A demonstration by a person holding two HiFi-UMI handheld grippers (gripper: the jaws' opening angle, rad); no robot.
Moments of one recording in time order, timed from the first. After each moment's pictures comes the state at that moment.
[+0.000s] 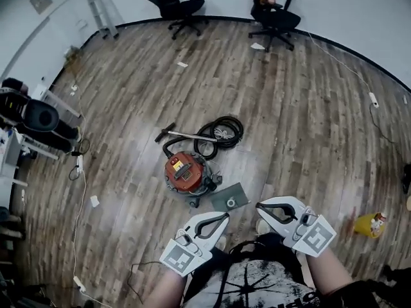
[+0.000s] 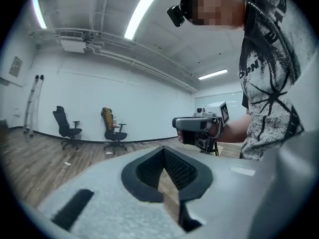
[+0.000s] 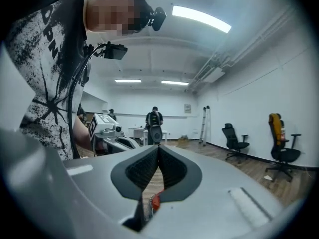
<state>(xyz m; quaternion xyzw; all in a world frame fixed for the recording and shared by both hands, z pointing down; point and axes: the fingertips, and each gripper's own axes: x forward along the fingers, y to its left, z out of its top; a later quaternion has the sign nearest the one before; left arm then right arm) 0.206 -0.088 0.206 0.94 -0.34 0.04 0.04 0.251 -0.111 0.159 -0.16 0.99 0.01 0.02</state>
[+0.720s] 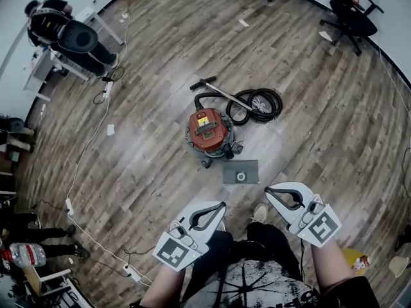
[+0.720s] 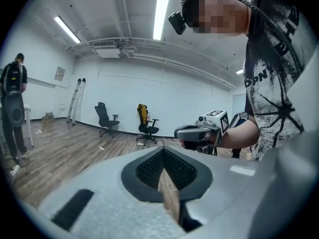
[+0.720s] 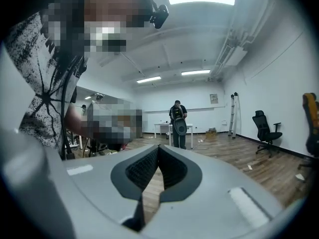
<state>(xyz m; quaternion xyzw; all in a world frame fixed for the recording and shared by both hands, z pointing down) 0.178 -0.085 0.221 0.83 -0.55 0.01 0.10 0.232 -0.143 0.220 0.02 1.00 -0.02 -0.02</state>
